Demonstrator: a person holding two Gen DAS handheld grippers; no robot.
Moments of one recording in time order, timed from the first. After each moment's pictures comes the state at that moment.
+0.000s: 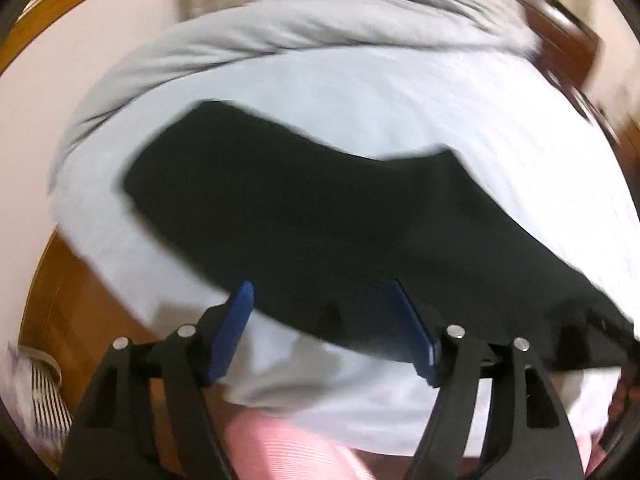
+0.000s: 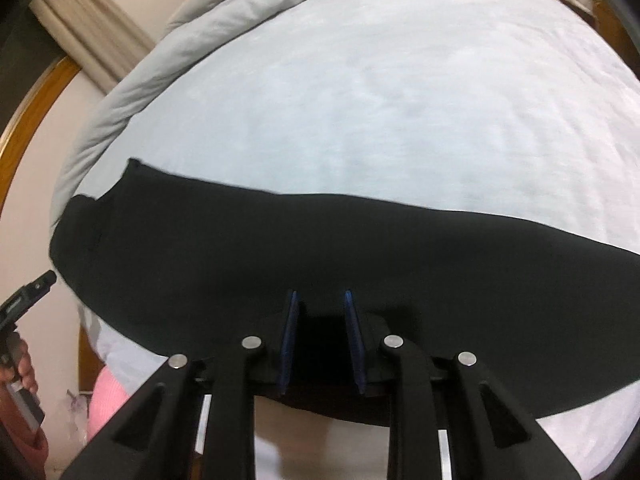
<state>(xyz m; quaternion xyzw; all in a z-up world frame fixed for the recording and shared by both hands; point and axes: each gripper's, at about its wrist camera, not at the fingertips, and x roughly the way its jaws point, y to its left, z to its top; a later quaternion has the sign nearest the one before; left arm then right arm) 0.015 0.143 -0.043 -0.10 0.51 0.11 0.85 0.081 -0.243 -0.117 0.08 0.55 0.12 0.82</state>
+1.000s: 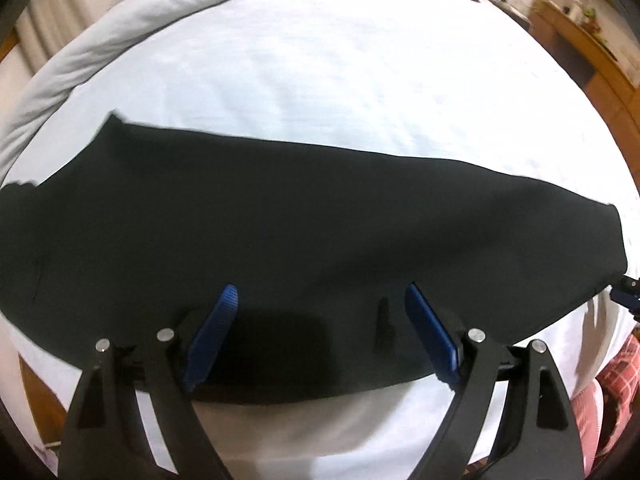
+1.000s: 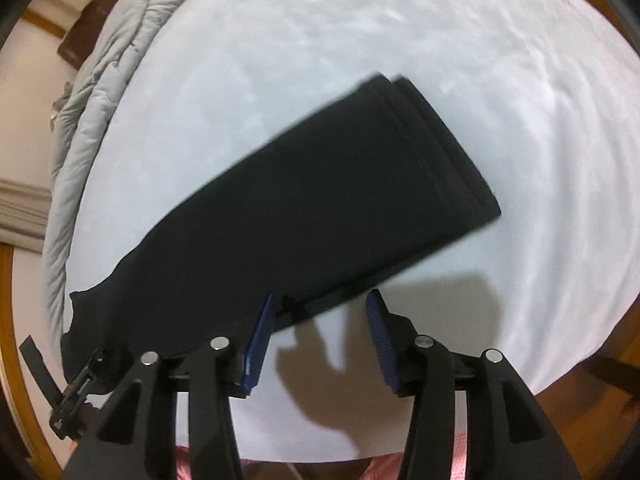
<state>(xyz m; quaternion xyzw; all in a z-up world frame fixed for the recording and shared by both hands) 0.061 -0.091 -0.110 0.01 0.56 -0.04 0.83 -0.005 -0.479 -0.142 0.31 0.56 -0.08 0.76</state>
